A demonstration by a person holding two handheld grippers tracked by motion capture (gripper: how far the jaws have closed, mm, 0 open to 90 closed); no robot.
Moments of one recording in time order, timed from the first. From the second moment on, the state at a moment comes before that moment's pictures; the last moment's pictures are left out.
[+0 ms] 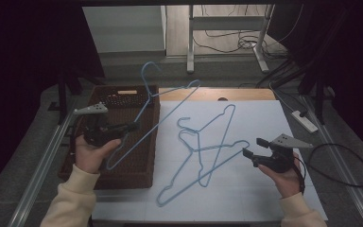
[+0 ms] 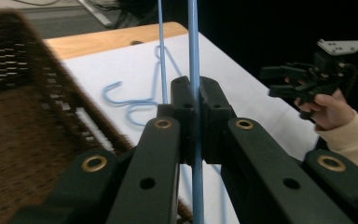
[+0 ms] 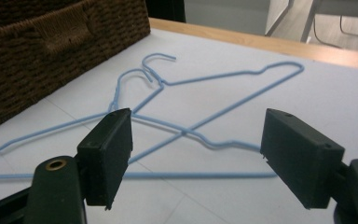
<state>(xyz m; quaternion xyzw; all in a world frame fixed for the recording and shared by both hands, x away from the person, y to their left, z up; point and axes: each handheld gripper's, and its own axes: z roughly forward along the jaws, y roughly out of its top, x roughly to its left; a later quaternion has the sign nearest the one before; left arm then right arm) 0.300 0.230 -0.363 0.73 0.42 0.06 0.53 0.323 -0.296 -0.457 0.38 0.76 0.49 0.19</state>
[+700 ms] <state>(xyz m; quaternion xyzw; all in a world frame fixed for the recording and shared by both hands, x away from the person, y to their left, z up) 0.308 0.306 -0.377 0.72 0.47 0.08 0.50 0.327 -0.297 -0.462 0.40 0.76 0.48 0.18</state>
